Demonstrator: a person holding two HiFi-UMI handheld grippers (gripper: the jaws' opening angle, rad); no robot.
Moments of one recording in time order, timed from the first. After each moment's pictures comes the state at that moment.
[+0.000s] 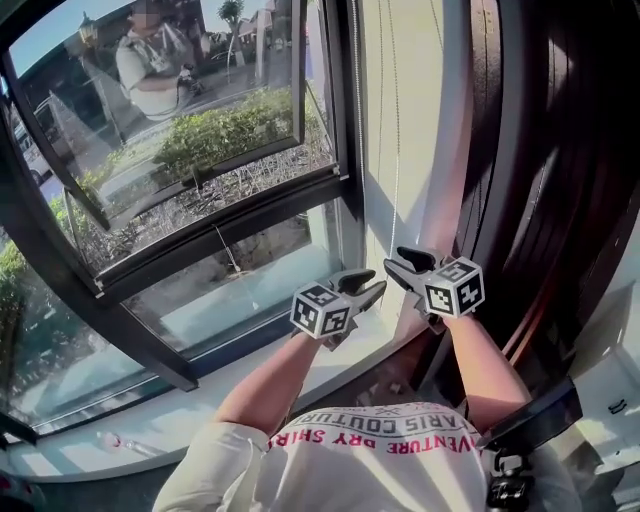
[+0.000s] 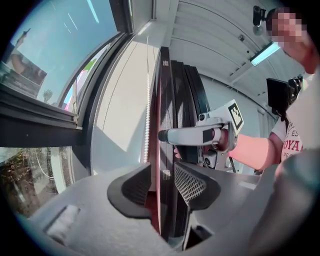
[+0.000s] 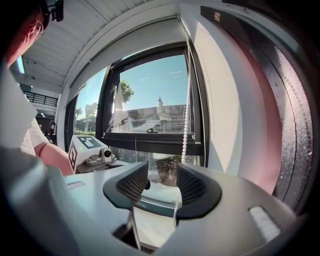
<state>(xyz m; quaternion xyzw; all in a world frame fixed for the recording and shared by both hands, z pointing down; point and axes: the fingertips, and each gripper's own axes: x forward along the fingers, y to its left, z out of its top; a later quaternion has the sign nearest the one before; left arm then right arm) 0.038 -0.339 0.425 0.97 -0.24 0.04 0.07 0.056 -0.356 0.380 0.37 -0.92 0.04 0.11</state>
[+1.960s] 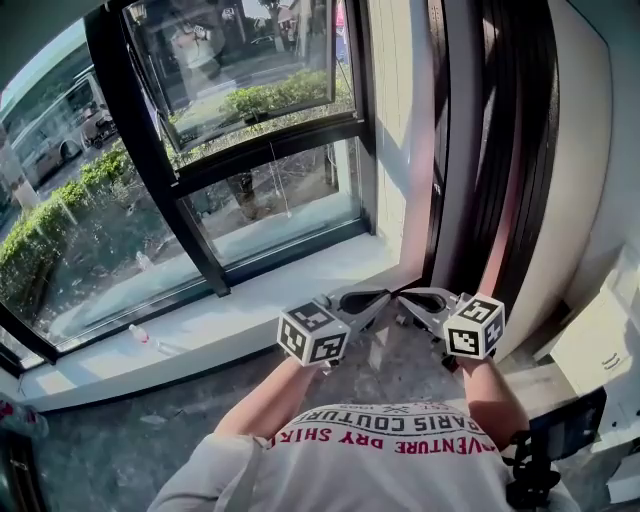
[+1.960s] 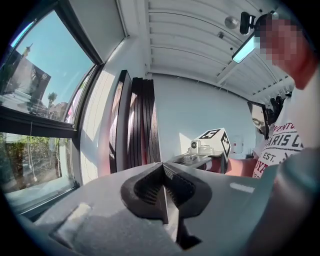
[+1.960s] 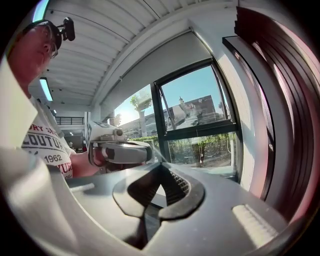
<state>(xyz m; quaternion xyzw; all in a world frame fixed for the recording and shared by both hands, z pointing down) 0.055 0.119 0.369 0.96 -0.26 0.03 0.08 0.069 0.113 0.398 0.23 -0.96 0.11 0.08</state>
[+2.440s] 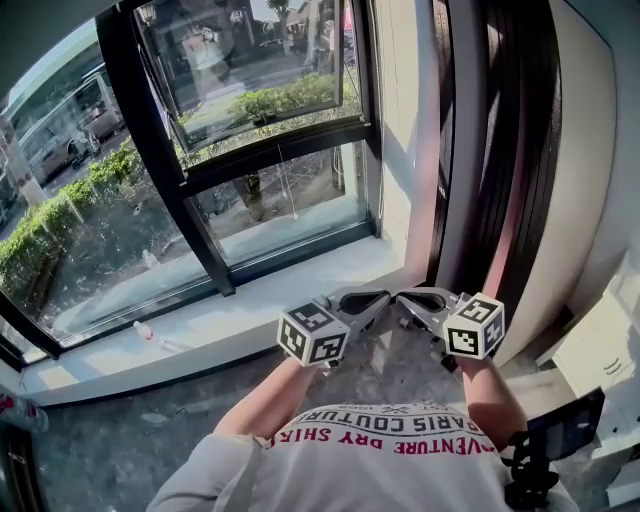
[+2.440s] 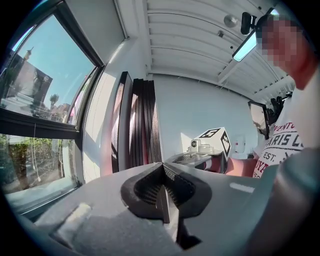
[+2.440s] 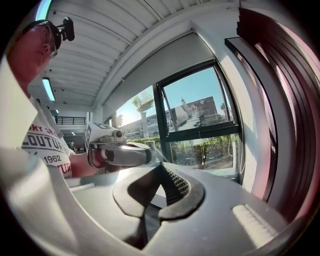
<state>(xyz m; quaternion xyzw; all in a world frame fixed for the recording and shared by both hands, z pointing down) 0.049 0.128 0.365 0.96 -0.27 0.04 0.08 0.063 0.120 0.390 0.22 -0.97 0.10 0.07</state>
